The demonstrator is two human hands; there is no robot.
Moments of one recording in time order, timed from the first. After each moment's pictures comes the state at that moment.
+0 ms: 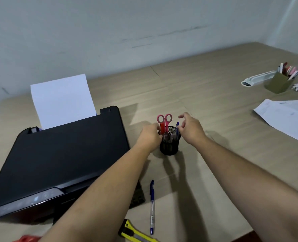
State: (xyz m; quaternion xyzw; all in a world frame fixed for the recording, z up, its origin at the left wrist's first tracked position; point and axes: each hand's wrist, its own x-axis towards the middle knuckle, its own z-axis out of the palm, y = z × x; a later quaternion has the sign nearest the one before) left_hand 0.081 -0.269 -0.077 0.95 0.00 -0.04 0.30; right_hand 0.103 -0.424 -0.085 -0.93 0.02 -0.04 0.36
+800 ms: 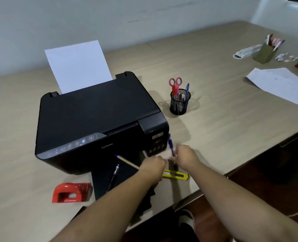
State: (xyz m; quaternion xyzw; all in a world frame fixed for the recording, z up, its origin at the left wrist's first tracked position) left_hand -0.139 -0.174 -0.160 0.94 -0.26 -0.21 -0.05; right_hand -0.118 -0.311 -0.177 -0.95 0.10 0.16 0.24
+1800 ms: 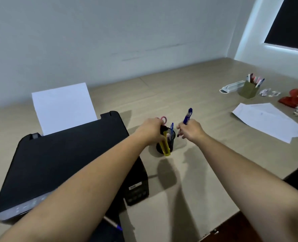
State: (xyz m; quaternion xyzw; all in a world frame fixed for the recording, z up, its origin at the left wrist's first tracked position) left_hand 0.018 -0.252 0.013 0.97 -0.18 -0.07 0.16; right_hand 0.041 -0.413 -0.037 -0.87 0.14 0.00 0.47
